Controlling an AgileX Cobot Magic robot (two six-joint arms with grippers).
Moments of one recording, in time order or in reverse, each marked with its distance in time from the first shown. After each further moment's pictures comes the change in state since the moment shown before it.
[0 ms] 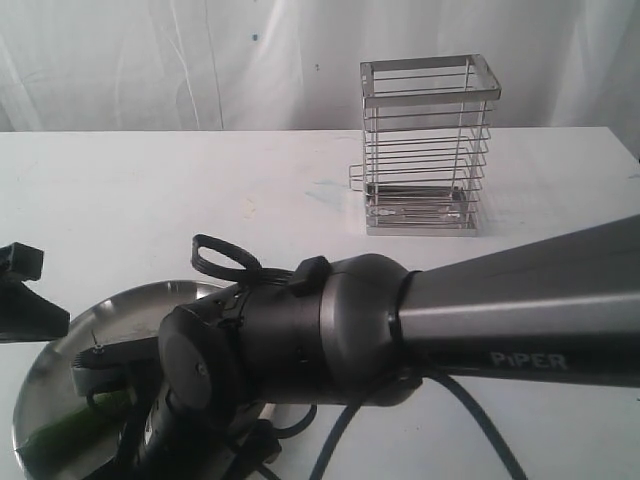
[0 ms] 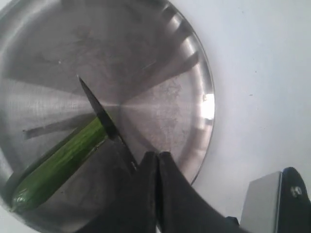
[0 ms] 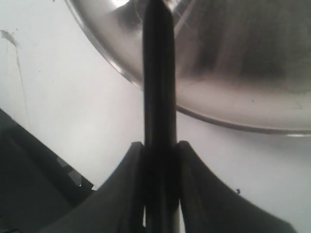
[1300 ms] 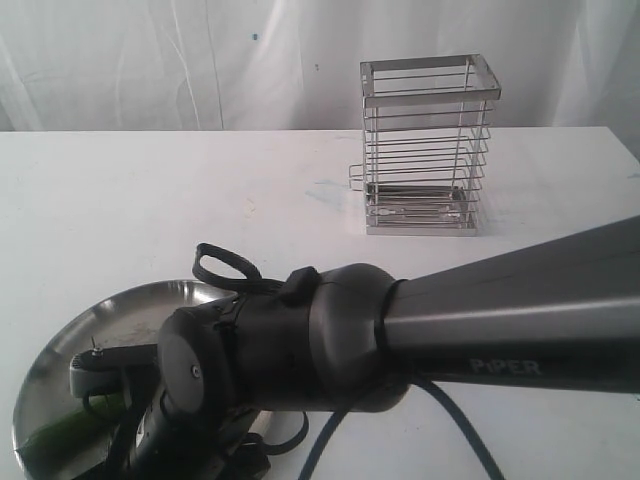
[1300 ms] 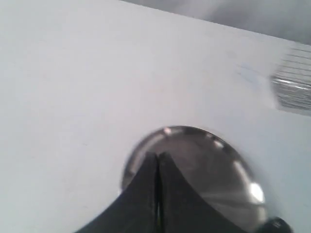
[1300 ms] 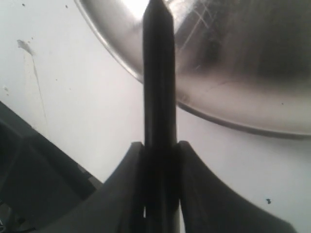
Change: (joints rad) left arm -0.358 -0.557 -0.253 1.015 0.102 -0.966; right arm 0.000 0.022 0.000 0.106 -0.032 -0.026
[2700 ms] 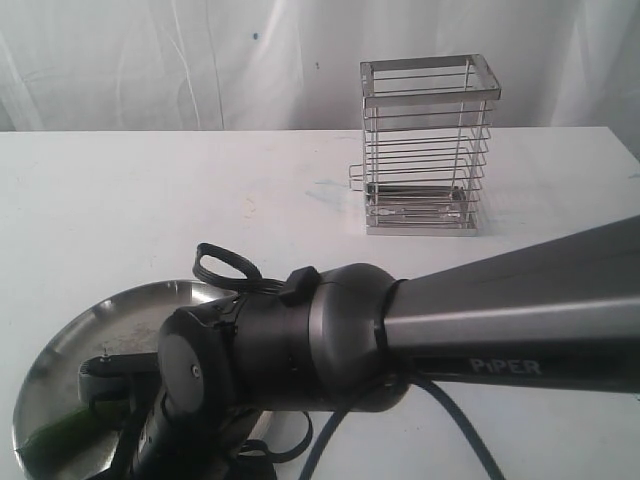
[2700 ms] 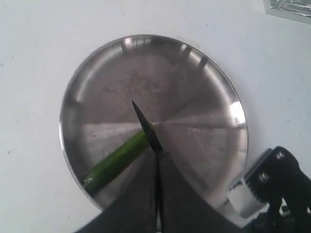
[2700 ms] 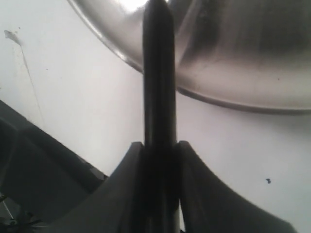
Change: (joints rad) left arm 0.042 0.085 0.321 -0.384 -0.211 0.272; right arm 0.000 0.000 0.000 0.002 0.041 0.048
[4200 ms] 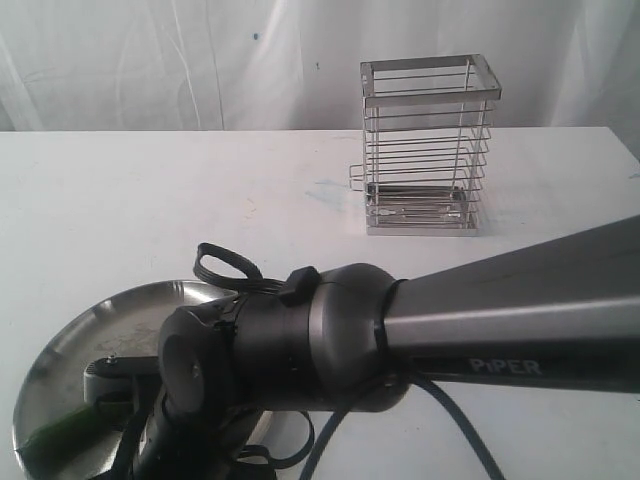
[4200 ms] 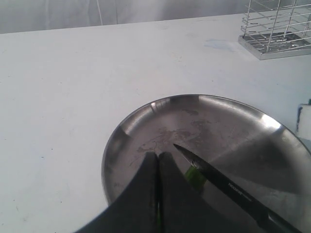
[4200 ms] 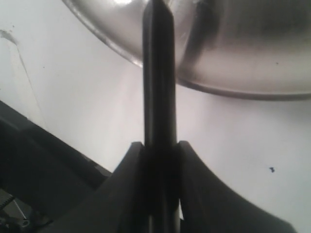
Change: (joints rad) left arm 0.000 -0.645 0.578 0.029 -0.454 0.340; right arm 0.000 0.000 0.000 0.009 0.016 0.046
